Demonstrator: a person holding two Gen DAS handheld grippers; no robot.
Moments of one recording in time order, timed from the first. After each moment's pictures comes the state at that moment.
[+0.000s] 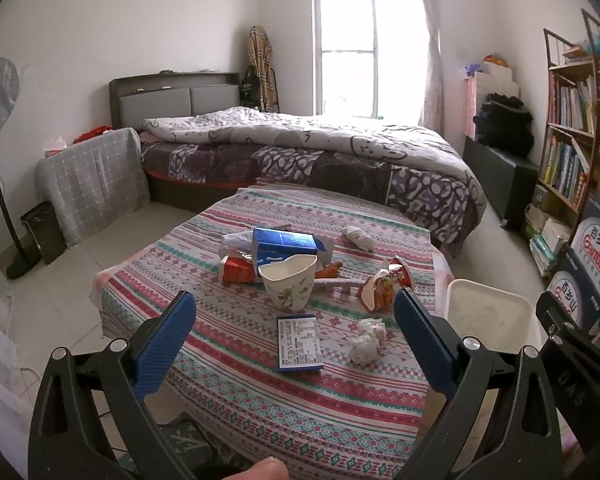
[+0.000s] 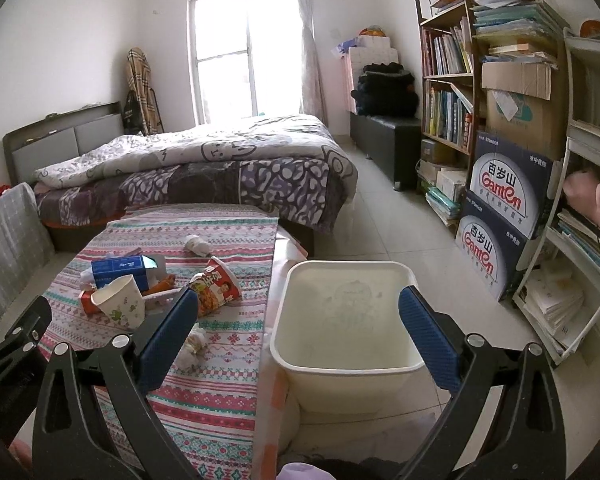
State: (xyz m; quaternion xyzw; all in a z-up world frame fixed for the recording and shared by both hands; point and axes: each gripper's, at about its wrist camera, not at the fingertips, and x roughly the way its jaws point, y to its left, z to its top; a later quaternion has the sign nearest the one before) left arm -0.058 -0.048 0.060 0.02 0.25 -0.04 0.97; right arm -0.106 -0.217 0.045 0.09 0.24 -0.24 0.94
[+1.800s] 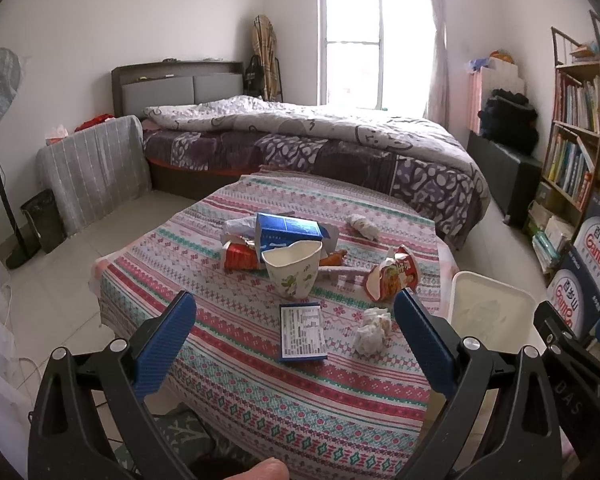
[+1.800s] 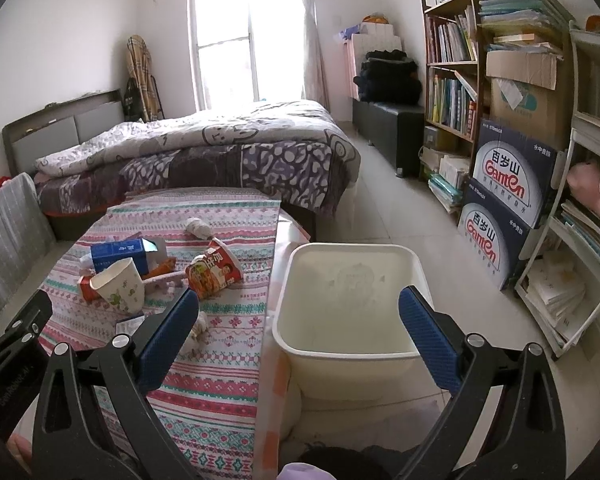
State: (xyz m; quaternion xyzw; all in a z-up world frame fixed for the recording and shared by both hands) left arm -0.049 -0.045 0.044 0.01 0.28 -0.03 0.96; right arm -0.108 -0.208 0.030 0.09 0.26 -0.23 0.93
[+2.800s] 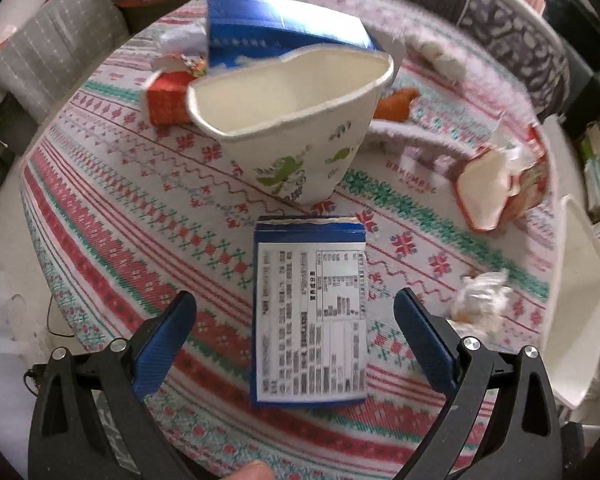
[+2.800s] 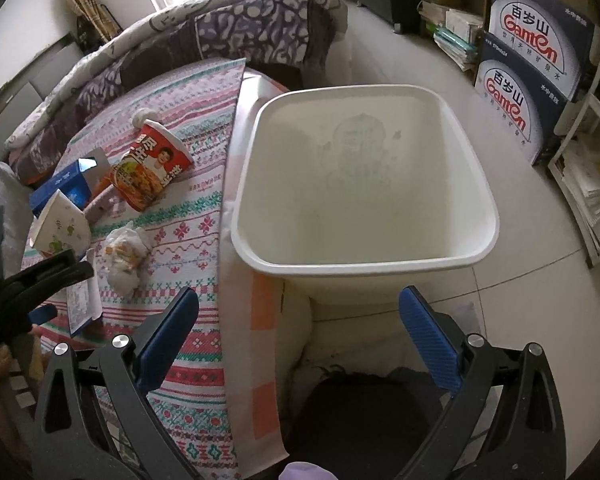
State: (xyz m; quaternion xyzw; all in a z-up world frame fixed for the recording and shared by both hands) left arm 0.135 -0.059 -0.101 0.02 0.59 0.00 0.81; right arm -0.039 -0.278 -0.069 0.22 0.47 -0.21 0.83
